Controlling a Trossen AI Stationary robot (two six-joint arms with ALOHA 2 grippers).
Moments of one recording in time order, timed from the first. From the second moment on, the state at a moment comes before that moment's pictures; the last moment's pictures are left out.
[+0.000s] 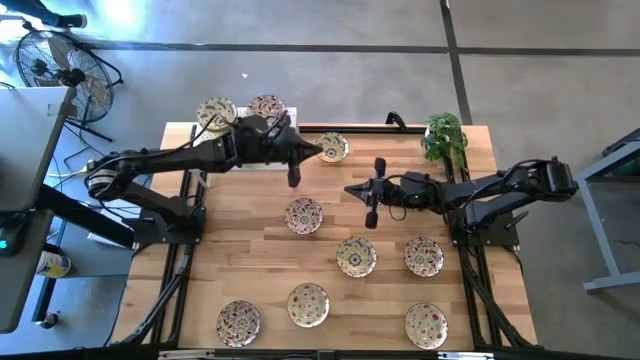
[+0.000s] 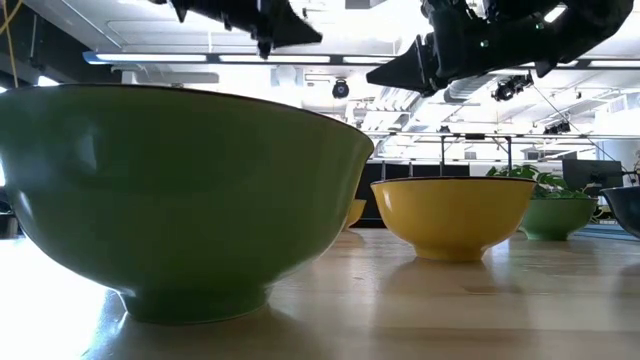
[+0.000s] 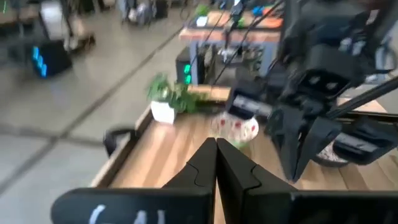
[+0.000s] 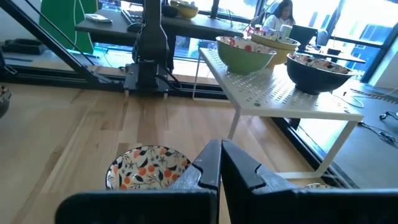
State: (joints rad) left arm 0.30 1.31 1.07 0.06 0.09 0.04; right arm -0.04 1.29 0.53 0.63 0.16 -0.14
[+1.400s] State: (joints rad) left arm 0.25 1.23 1.07 -0.32 0.05 -0.22; right arm -0.31 1.29 0.54 0.11 -0.06 0.55
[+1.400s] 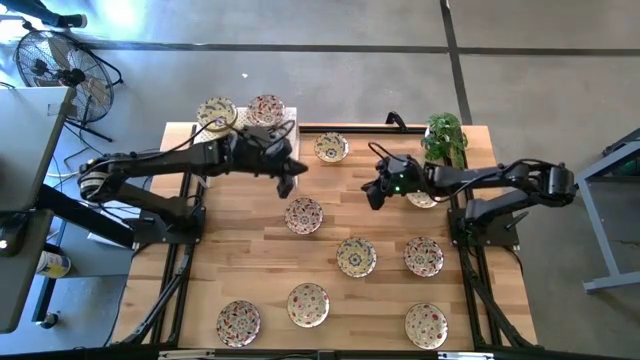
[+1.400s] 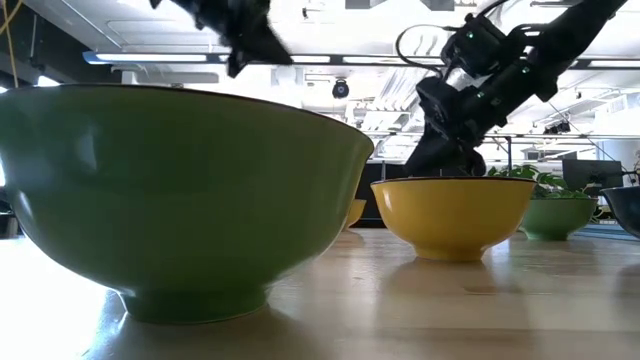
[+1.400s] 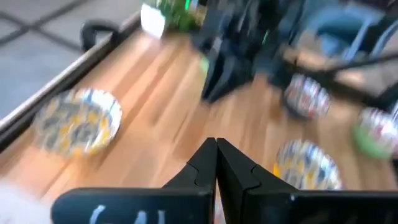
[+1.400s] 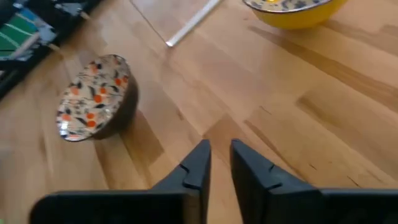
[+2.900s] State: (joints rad) left arm -0.75 1.52 1.07 -0.70 0.13 -0.92; right arm -0.27 1.29 0.82 -0.27 0.15 0.16
